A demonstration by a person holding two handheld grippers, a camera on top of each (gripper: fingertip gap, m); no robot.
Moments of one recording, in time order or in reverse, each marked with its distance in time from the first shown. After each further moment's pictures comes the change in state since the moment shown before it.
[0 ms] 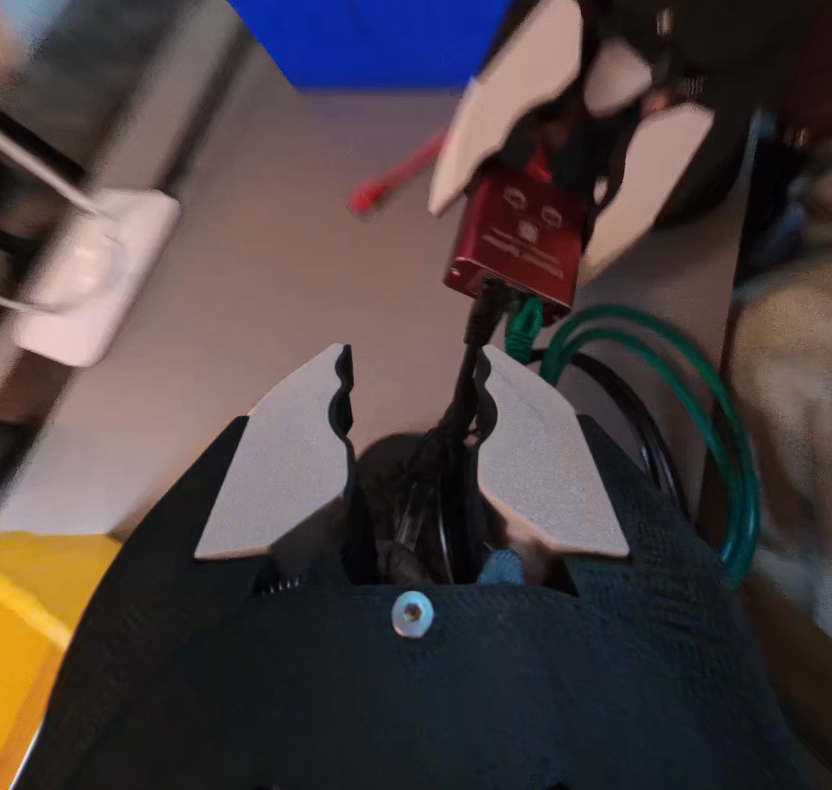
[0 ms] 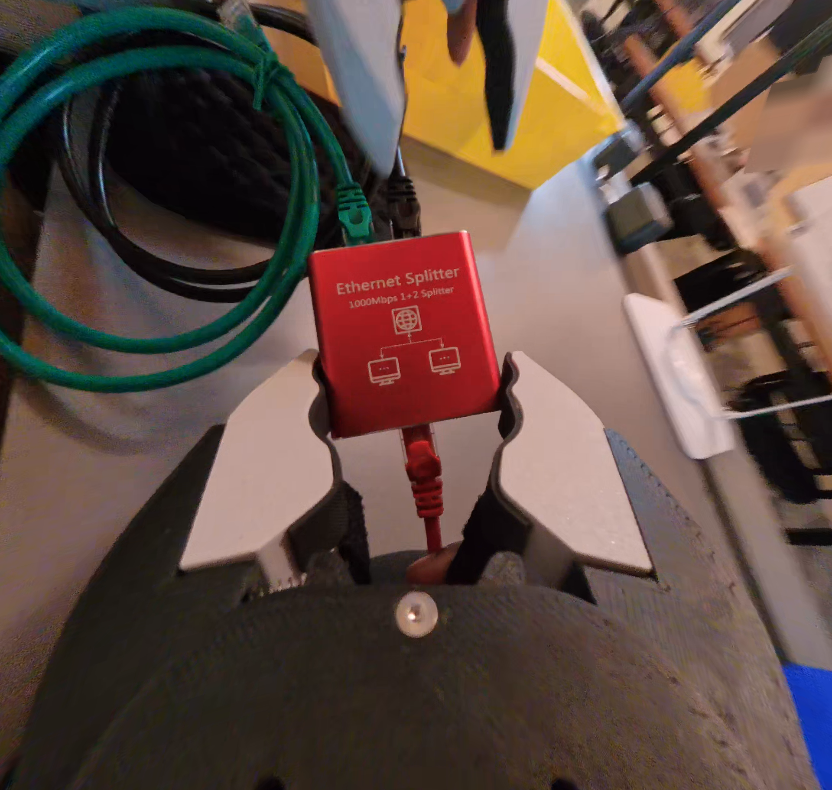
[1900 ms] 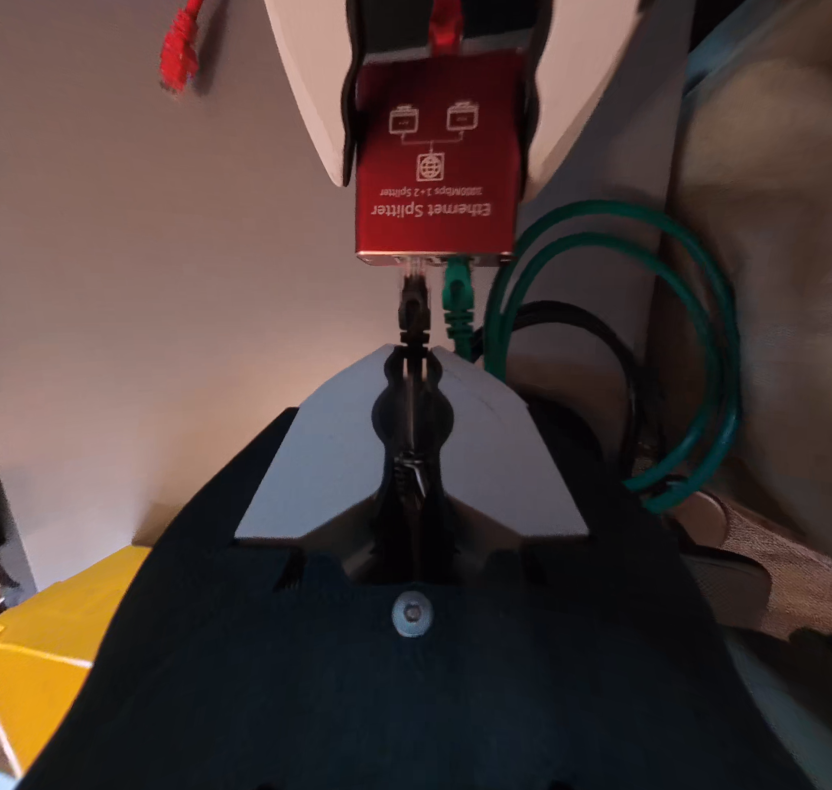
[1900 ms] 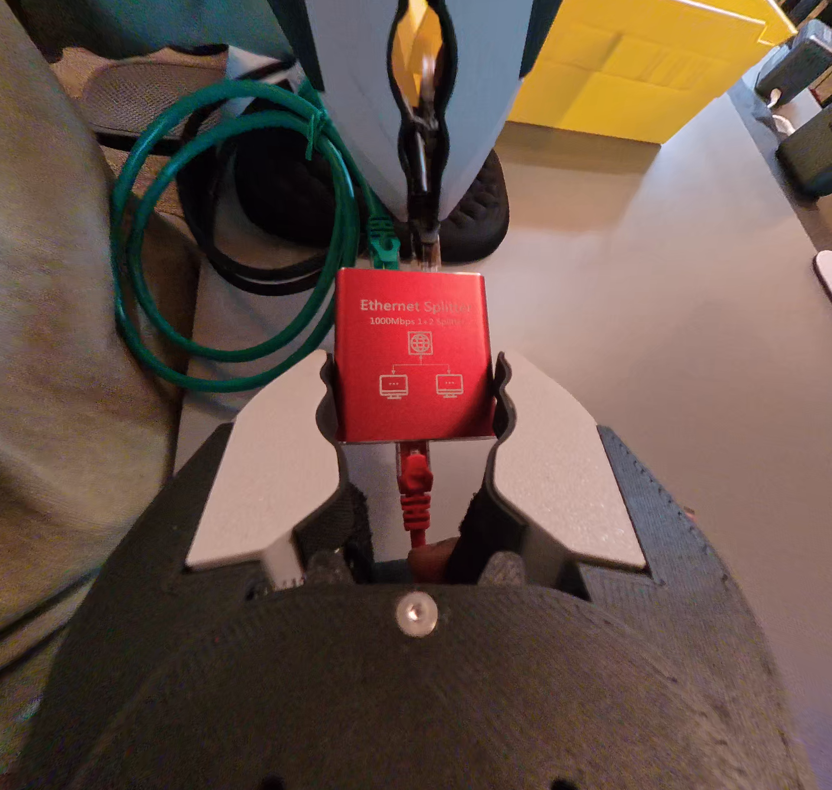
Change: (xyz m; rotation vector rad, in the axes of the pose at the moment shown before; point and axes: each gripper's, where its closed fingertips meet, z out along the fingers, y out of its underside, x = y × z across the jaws) left arm 0.046 0.027 0.016 -0.470 0.266 0.261; right arm -0.035 0.000 -0.003 -0.017 -0.285 0.230
